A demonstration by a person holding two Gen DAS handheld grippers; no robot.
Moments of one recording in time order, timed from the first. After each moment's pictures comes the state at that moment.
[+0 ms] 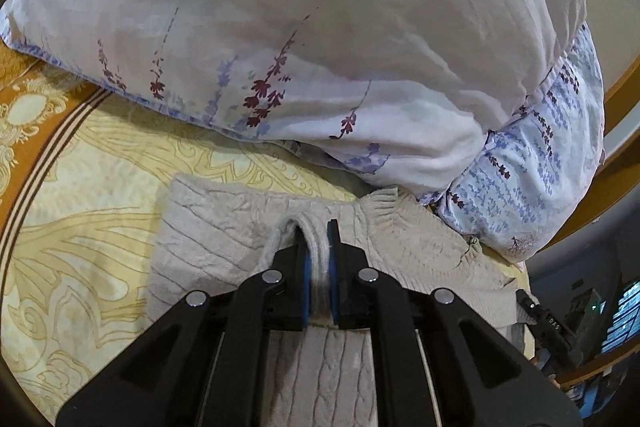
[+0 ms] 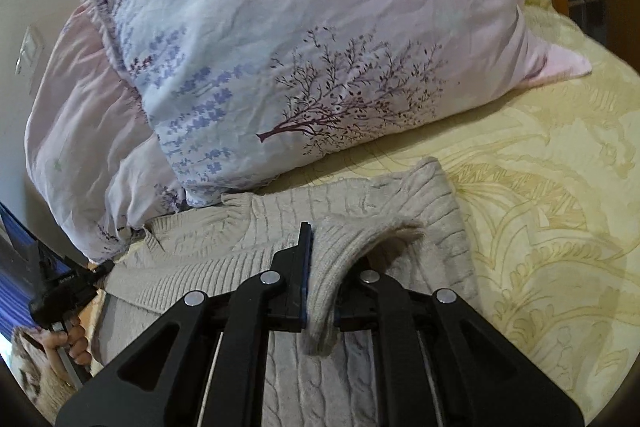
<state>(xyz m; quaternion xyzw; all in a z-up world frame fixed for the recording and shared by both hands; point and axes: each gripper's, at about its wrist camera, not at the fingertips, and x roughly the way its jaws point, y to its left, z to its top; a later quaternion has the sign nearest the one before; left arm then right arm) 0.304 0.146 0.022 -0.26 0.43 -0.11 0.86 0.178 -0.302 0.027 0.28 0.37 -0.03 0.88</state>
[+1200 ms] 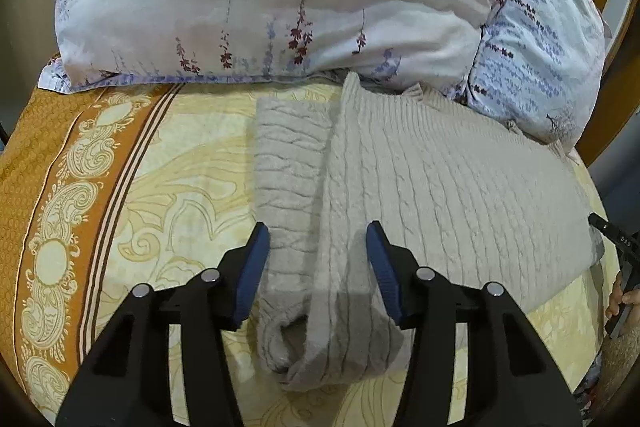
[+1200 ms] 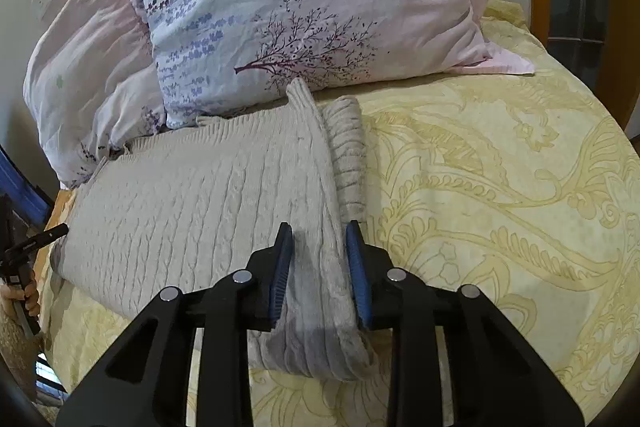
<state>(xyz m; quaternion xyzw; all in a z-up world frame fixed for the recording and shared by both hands) 0.216 0.148 0.027 -0.06 0.46 -0.08 0.88 0.098 -0.312 0.028 0.17 0.42 -0.03 0.89</state>
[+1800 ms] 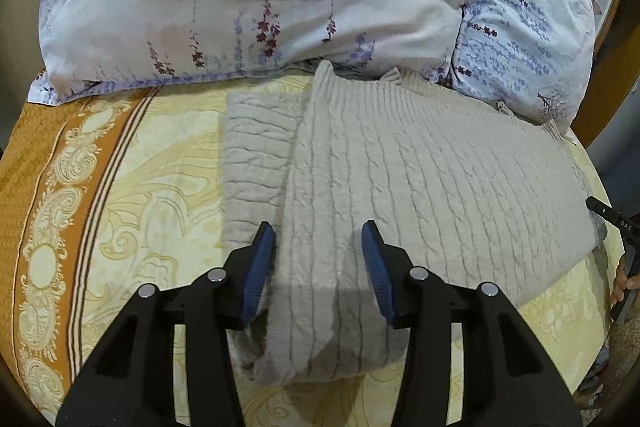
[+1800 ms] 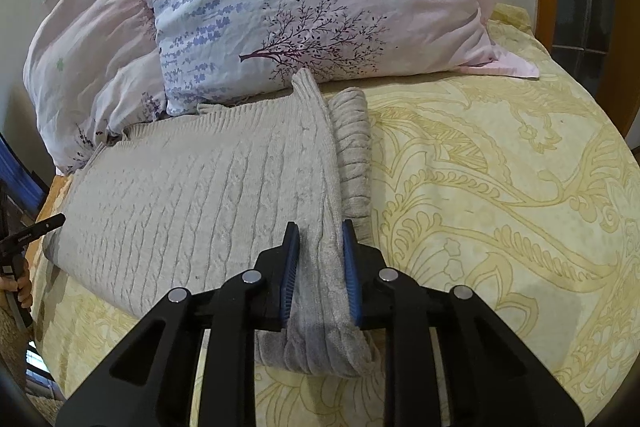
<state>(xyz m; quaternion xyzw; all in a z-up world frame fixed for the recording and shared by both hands) 0.212 0.128 0.022 -0.03 0.46 -0.10 0.88 0.098 -0.305 0.026 0.15 0.42 -0.03 0.89</state>
